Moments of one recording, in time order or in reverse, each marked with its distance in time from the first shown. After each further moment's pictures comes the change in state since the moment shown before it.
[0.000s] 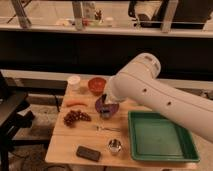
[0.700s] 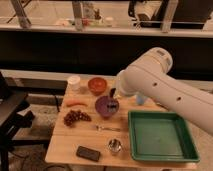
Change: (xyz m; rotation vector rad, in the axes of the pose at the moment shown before) arm 0.041 -0.017 -0.007 0.023 0.046 0.065
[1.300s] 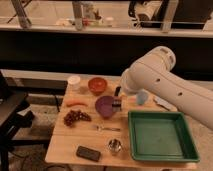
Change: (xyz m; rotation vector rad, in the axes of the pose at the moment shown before) arm 0.028 -0.009 0.012 -0.016 0.033 0.052
